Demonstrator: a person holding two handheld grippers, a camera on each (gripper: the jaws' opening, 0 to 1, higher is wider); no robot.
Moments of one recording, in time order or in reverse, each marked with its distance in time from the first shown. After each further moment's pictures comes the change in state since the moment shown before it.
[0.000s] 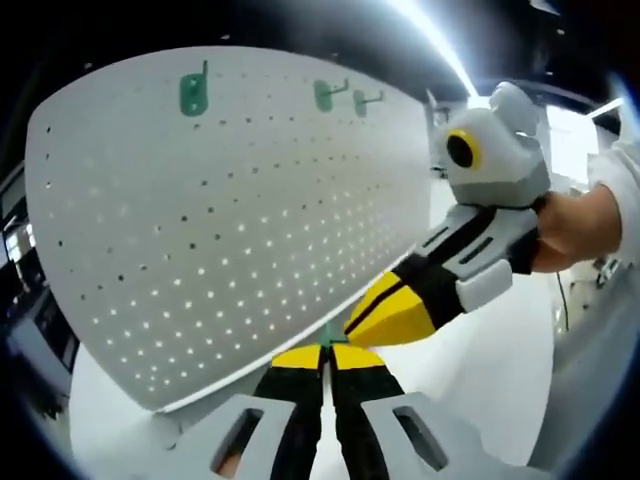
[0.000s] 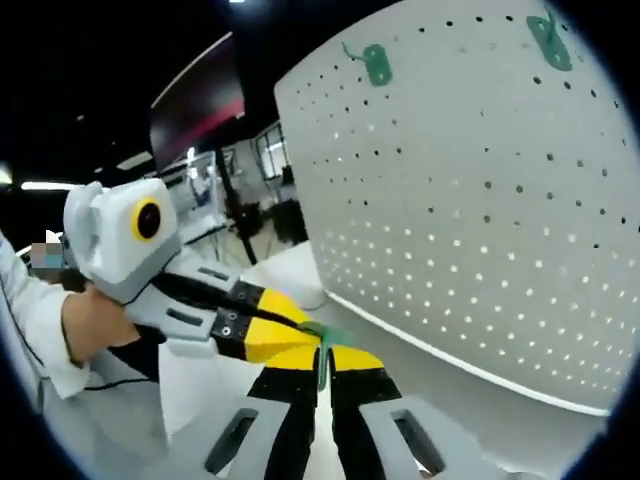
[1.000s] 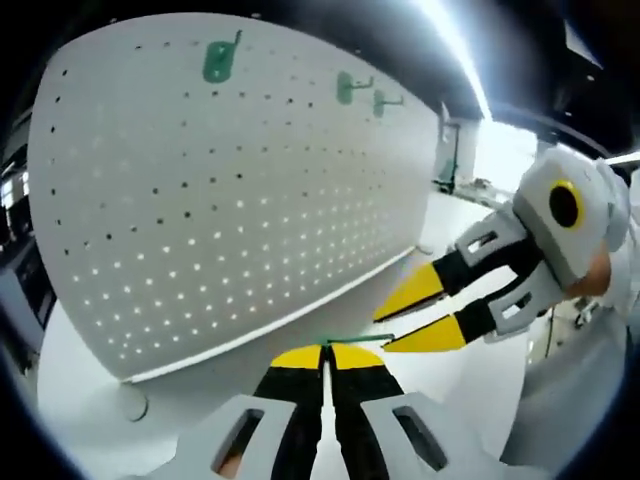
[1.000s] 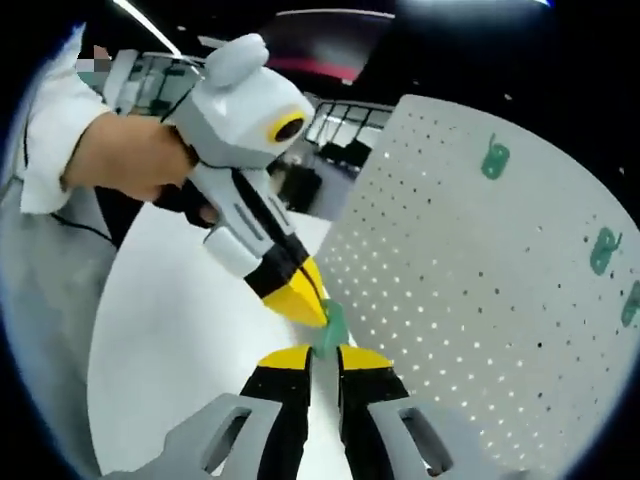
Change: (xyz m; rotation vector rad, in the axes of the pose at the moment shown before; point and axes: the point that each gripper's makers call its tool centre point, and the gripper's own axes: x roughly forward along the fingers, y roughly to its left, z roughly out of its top) left arm -0.001 -0.012 -0.007 -0.178 0.037 -0.075; right arm -0.022 0.011 -0.018 -0.684 0.080 -0.105
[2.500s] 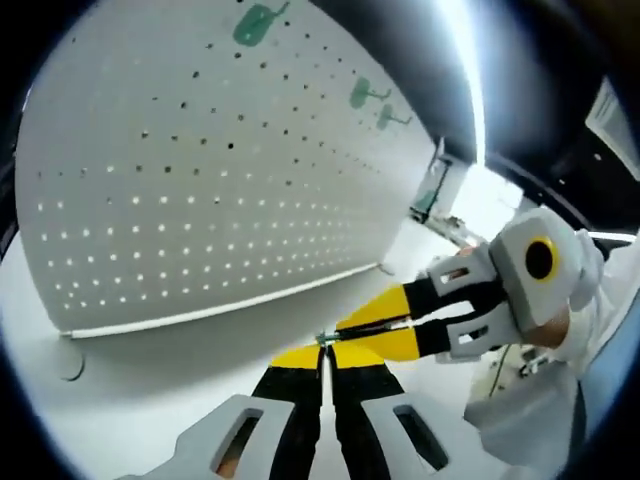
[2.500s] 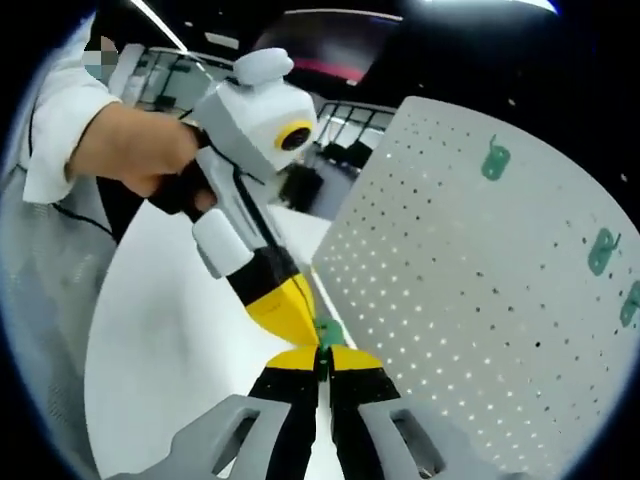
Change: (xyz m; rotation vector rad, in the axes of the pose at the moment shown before) left arm 0.004 -0.027 0.001 -0.199 -0.019 -0.167; right arm -0.002 -0.008 -0.001 0.059 -0.014 -0.009
